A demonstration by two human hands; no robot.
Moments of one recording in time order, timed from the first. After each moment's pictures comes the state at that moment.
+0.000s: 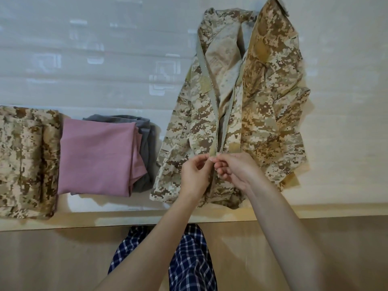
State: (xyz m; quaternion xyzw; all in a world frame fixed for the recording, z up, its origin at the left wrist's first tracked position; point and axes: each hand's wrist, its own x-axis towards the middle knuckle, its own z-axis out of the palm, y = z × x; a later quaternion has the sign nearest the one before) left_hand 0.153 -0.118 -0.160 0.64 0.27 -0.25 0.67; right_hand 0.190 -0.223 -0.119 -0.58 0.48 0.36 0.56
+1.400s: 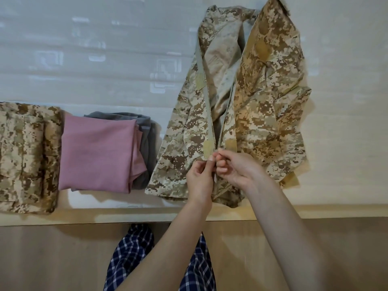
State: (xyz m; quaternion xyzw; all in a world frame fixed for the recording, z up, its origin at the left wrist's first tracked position) left_hand 0.141 -0.141 -0.149 0.47 0.46 -0.26 0.71; right_hand 0.190 -0.226 -0.123 -0.39 0.55 0.32 0.67
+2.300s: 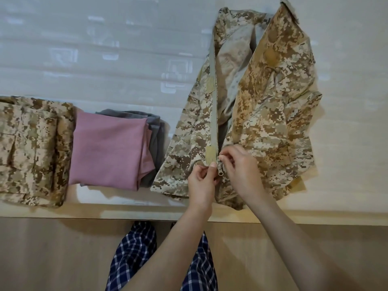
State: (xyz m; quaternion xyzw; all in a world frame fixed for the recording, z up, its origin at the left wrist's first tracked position) left_hand 0.131 -0.127 -0.151 0.50 0.45 -0.23 0.71; right_hand 0.165 -0.226 -0.136 -0.94 0.00 0.14 0.31
